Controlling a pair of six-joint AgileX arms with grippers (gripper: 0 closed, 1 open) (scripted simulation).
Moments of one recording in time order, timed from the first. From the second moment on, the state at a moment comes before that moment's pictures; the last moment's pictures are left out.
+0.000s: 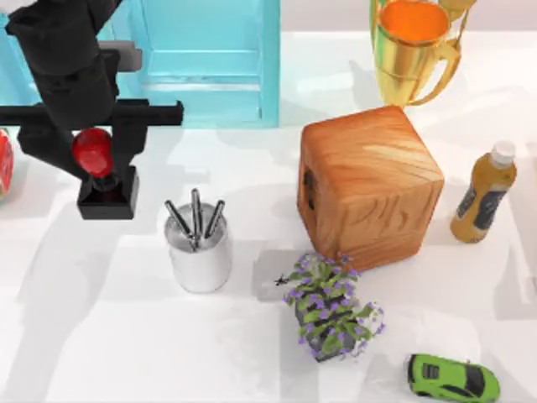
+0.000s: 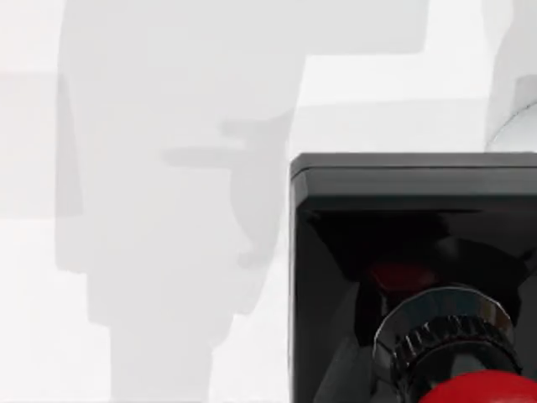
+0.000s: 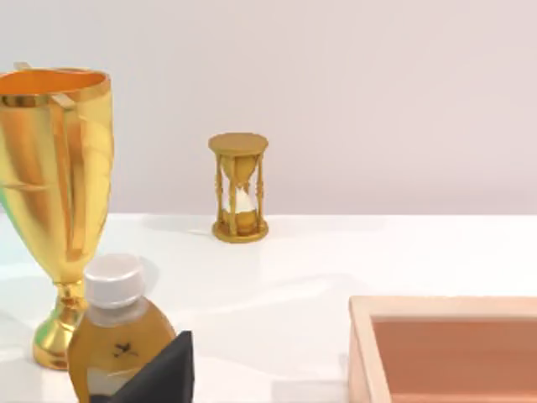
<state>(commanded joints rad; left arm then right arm) -0.32 1.91 1.69 -1.35 0.00 -0.30 0.00 0.00 0.00 0.00 0.00 0.00</state>
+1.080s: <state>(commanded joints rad) -0.32 1.91 1.63 -1.29 0.00 -0.30 0.00 0.00 0.00 0.00 0.00 0.00</state>
